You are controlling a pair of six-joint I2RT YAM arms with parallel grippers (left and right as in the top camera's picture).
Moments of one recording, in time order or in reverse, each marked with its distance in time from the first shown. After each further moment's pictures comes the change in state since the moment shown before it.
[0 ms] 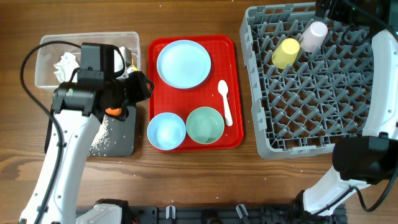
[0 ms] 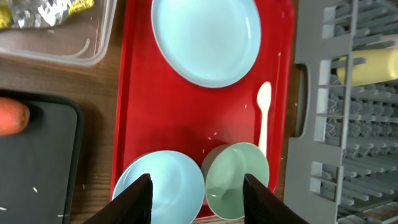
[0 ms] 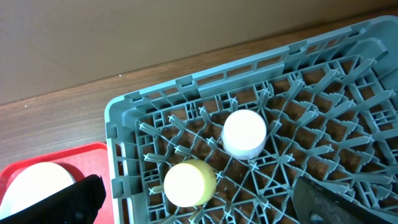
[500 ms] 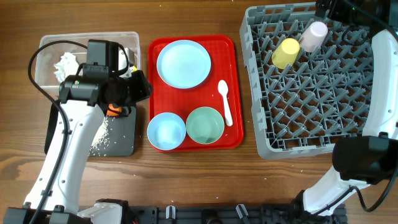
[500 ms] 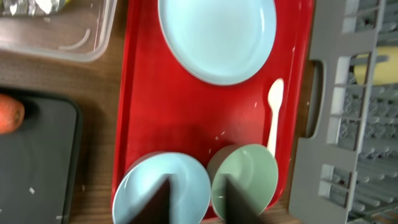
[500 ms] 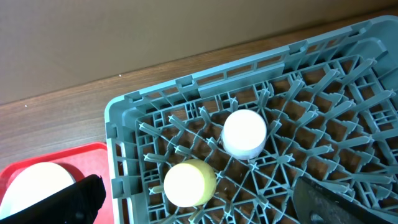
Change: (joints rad) left arm 0.000 0.065 0.000 0.015 0.000 0.000; right arm 0.000 0.000 0.000 0.000 0.000 0.000
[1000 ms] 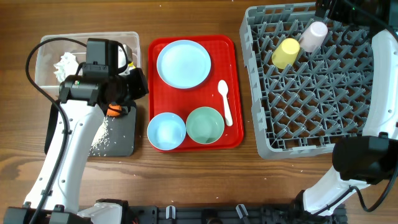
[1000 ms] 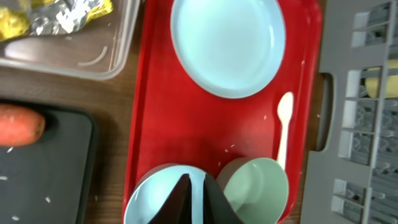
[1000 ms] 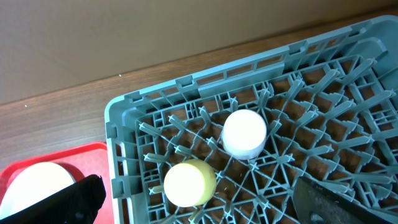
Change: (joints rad) left arm 0.000 0.003 0.000 0.016 -0.058 0.000; right arm 0.000 0.000 0.000 0.000 0.000 0.000
